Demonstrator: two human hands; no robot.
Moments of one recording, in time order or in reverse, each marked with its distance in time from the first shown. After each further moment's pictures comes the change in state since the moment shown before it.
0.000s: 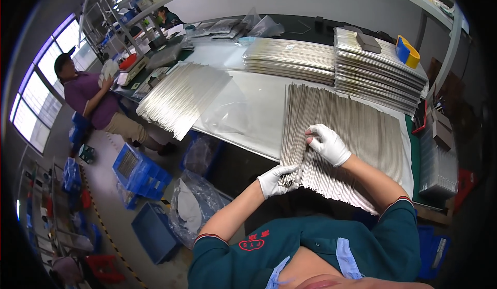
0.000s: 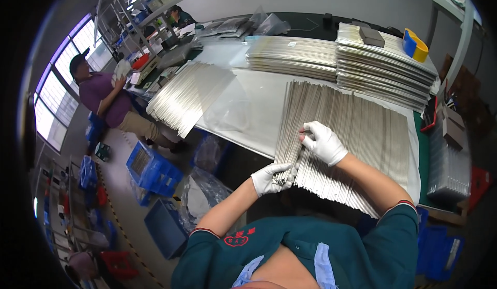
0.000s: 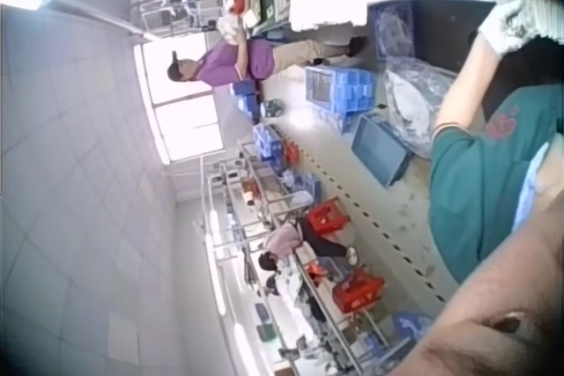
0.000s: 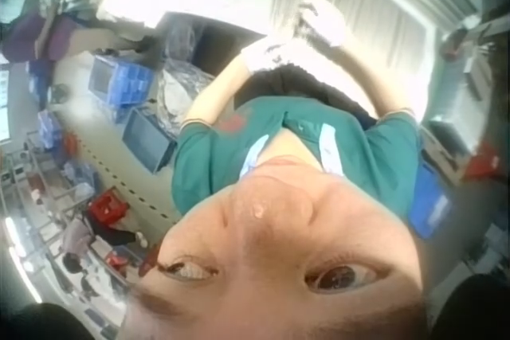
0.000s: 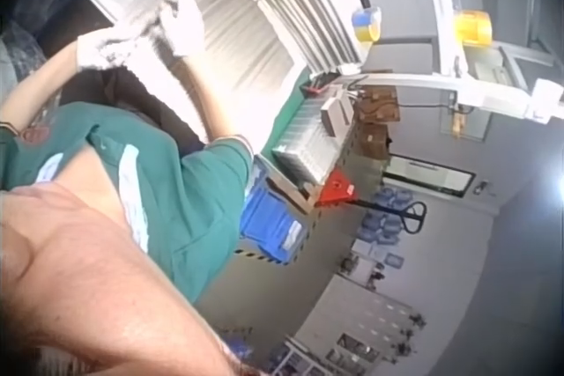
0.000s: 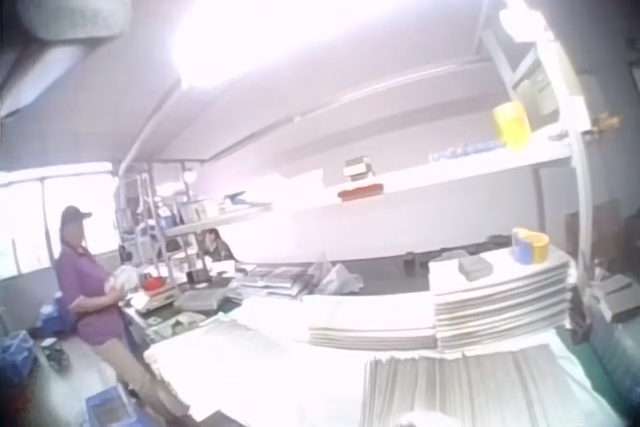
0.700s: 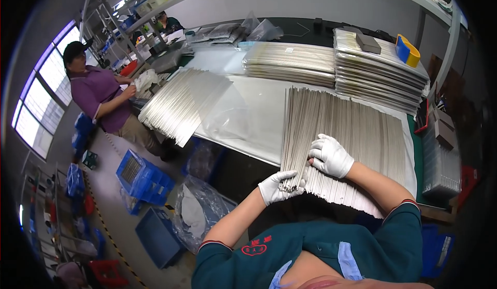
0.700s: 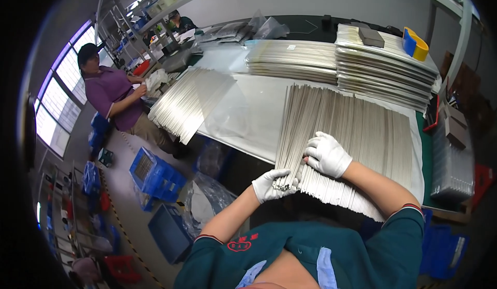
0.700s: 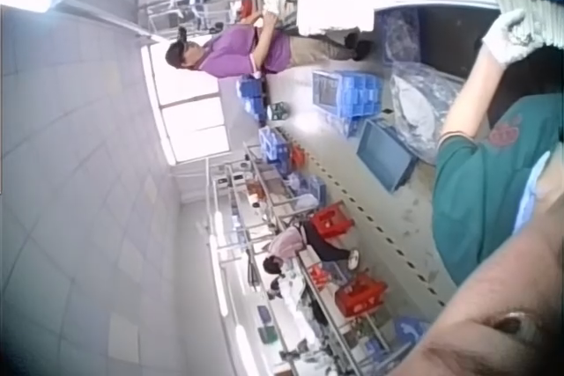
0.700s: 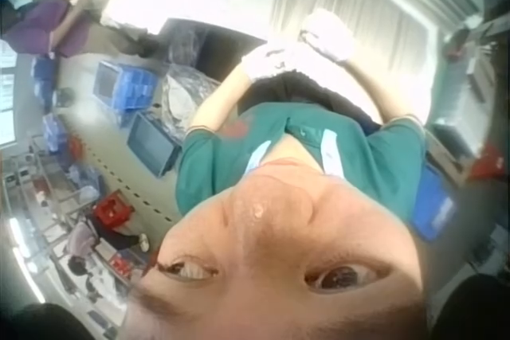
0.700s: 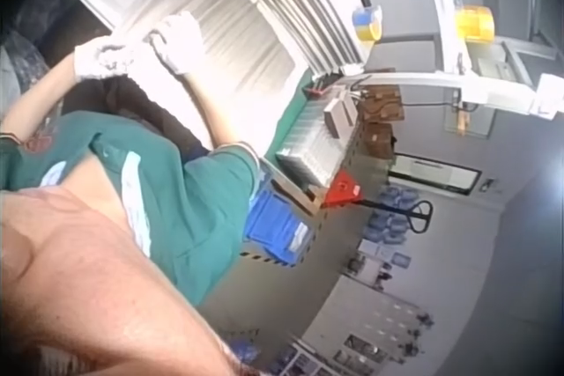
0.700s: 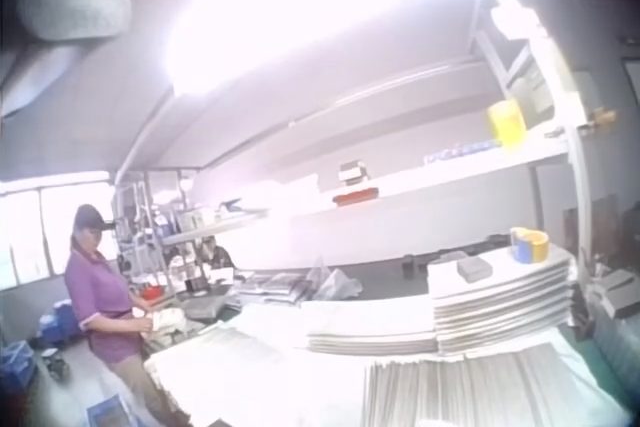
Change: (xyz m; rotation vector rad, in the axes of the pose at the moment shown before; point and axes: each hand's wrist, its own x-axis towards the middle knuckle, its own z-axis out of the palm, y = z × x) left_hand -0.006 -0.004 -0.003 -0.171 0.009 0.003; right_hand -0.011 0.010 -0.005 -0.378 -0.150 -0.462
